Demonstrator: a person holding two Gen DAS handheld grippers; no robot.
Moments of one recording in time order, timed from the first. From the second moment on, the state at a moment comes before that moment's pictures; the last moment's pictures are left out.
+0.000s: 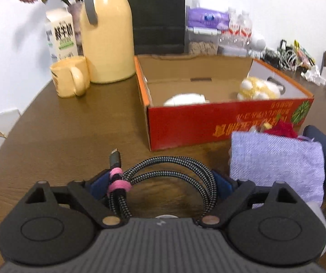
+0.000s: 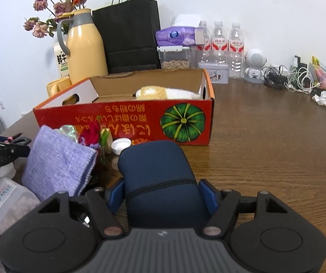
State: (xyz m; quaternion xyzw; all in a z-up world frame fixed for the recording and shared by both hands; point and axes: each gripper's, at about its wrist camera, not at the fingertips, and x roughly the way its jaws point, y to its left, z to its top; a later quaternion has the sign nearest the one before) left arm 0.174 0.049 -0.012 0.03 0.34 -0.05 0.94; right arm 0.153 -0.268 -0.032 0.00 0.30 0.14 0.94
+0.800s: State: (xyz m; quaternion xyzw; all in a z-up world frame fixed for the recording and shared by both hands) left arm 0.223 -0.002 0.079 -0.03 0.21 -0.07 0.97; right arm 0.205 -0.205 0.048 -0.01 0.20 0.20 0.96
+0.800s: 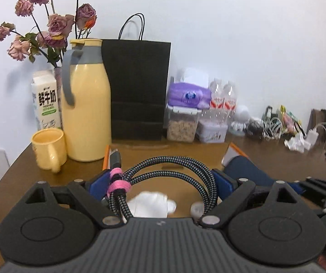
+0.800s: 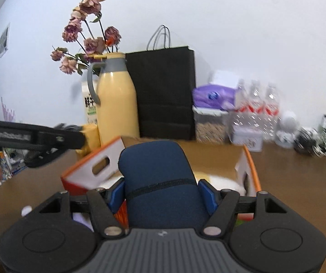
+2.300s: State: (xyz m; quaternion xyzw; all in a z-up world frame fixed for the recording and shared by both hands) left arm 0.322 -0.014 0.036 -0.03 0.25 -0.01 0.97; right arm 0.324 -0.172 0.013 0.02 0.26 0.14 0.96
